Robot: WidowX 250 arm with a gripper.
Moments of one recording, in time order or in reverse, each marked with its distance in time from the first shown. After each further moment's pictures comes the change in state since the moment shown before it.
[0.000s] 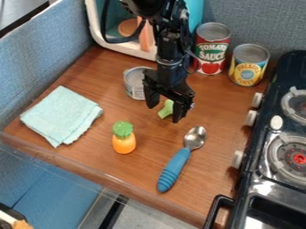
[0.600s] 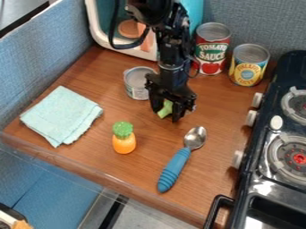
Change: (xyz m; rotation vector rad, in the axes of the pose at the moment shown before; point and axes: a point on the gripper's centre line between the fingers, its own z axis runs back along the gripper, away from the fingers) arm 0.010 0.003 -0.015 -0.006 -0.009 0.035
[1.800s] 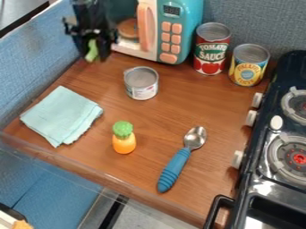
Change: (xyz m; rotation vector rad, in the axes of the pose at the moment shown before) arm -0.027 0.147 0.071 0.044 -0.102 0.306
